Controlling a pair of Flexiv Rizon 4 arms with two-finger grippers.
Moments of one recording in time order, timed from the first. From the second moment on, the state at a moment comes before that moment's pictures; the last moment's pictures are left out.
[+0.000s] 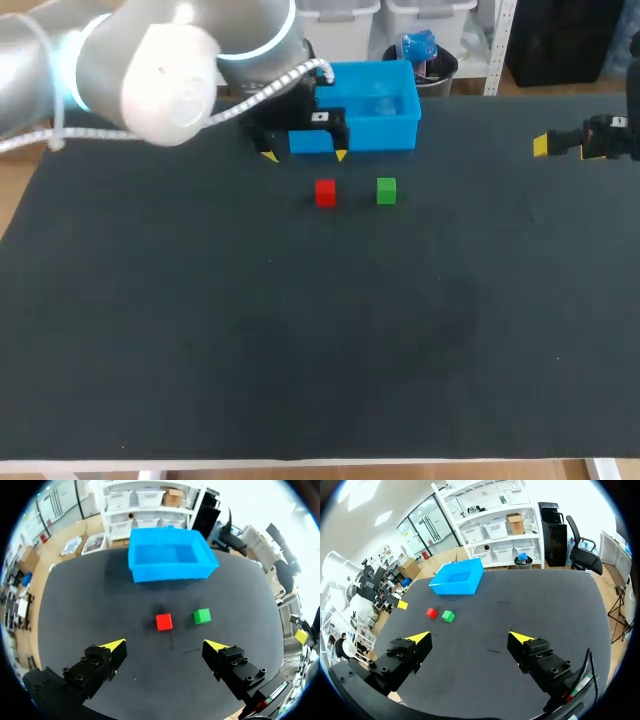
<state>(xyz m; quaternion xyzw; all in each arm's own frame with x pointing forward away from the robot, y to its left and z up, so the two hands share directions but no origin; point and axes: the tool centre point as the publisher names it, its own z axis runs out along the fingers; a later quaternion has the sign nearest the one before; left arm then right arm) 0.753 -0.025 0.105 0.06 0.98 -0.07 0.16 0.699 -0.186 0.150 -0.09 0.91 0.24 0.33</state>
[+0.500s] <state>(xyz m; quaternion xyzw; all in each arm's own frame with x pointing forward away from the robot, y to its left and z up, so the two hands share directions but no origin) 0.752 -0.024 0.091 0.03 0.99 -0.06 0.14 0.699 -0.186 0.150 -0.09 0.91 0.24 0.33</state>
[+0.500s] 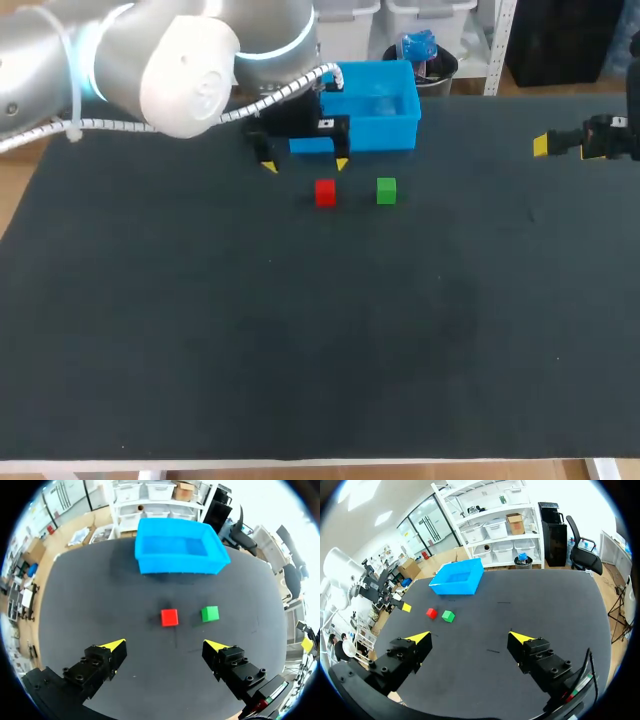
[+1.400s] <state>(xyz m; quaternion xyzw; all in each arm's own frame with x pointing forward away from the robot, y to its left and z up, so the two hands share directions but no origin) 0.751 -0.038 0.032 -0.01 0.99 -0.04 0.12 0.699 -0.186 0.150 -0.09 0.91 0.24 0.33</state>
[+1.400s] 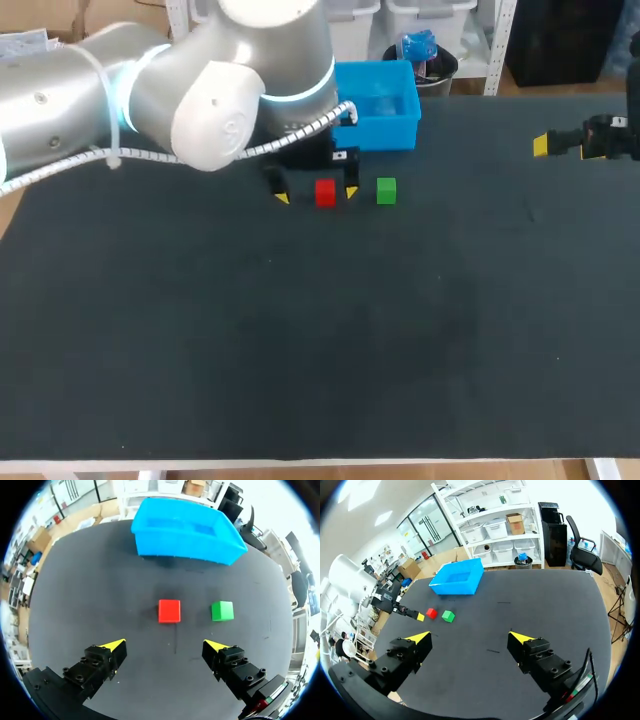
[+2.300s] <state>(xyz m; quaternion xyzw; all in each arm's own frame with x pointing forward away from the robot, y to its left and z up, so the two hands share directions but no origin) 0.757 -0.045 -0.003 -0.02 0.99 -0.04 0.12 0.699 -0.186 0.150 -0.09 0.91 0.24 0.33</state>
